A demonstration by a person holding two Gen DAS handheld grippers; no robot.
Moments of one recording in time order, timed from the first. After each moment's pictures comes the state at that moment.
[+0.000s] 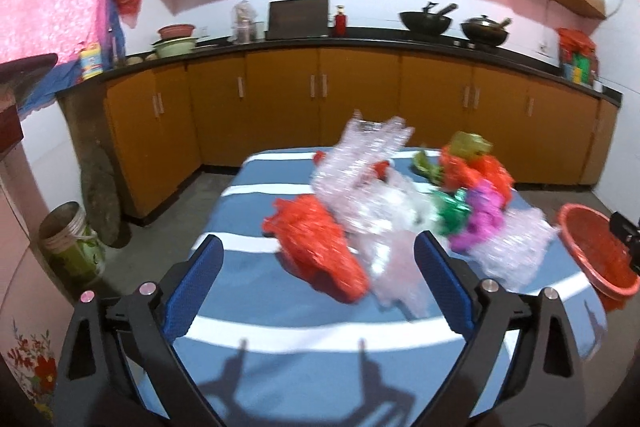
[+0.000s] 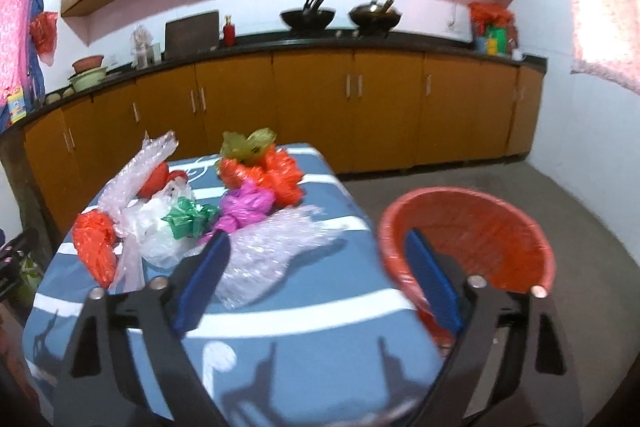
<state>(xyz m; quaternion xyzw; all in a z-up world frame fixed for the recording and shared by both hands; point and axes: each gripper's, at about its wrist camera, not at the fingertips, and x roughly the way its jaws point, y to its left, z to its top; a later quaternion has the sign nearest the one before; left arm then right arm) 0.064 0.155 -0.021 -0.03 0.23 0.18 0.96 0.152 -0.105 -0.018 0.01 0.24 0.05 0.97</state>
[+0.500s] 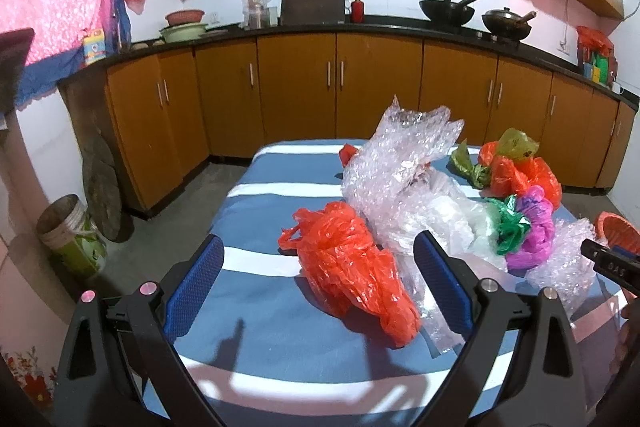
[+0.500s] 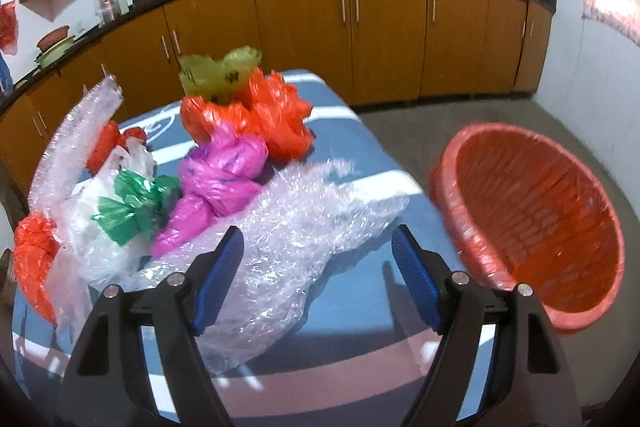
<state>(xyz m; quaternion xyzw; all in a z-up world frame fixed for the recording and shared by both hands) 0.113 0.196 -0.047 -0.05 0.25 0.18 0.95 0.266 -0.068 -0.090 0.03 0.36 0.02 0.93</state>
